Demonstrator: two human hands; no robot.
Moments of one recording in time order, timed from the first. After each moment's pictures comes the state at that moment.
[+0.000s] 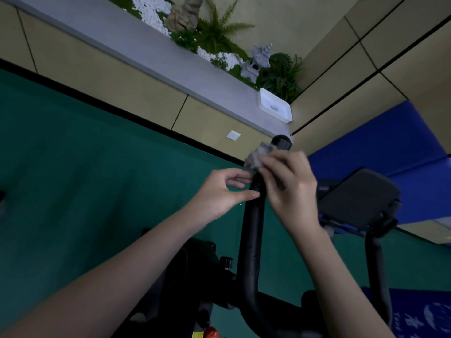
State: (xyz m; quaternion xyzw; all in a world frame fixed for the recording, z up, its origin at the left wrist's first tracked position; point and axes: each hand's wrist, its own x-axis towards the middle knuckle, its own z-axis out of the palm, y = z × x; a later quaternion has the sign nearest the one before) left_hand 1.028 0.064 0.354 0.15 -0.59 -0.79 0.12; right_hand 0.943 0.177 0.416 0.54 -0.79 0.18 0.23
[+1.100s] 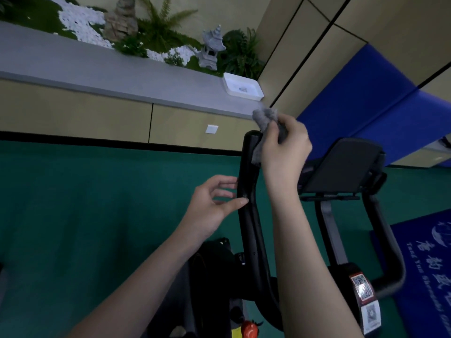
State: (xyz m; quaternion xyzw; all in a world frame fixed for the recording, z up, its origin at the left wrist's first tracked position) left_hand 1.023 0.058 0.349 0.12 -0.59 -0.79 0.08; right_hand 0.937 0.123 0.444 0.10 -0.89 0.38 0.24
